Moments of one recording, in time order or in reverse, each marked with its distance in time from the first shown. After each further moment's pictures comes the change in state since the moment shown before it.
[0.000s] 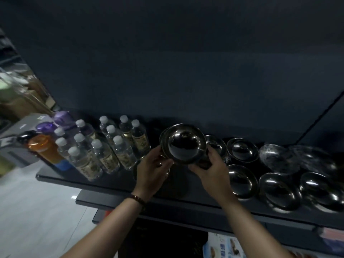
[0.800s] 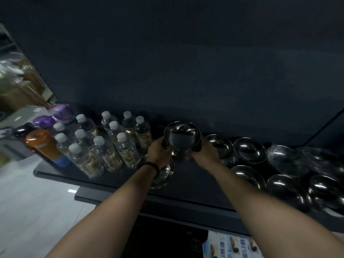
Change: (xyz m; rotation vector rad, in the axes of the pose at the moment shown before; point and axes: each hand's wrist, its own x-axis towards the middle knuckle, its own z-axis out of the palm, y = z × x) left_hand 0.091 -0.046 0.013 0.238 -0.056 -0.185; right_hand 0.093 0.005 0.053 -0.426 -0.148 0.118
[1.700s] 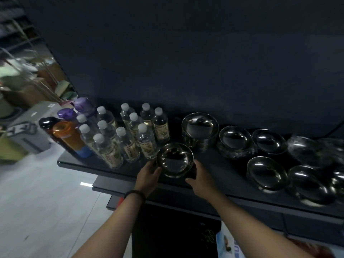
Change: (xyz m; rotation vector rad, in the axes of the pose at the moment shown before) left_hand -0.070 -0.164 -0.058 -0.066 -0.078 -0.179; right_hand -0.091 0.022 0.117 0.118 -0.225 0.083
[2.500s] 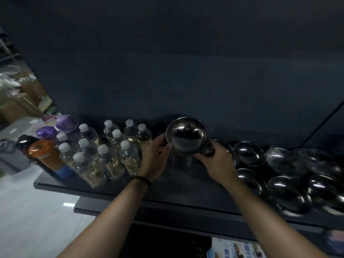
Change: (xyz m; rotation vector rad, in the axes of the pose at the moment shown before) left_hand 0.009 0.187 0.021 -0.158 0.012 0.499; right_hand -0.004 -0.059 -0.151 0.044 0.416 -0.259
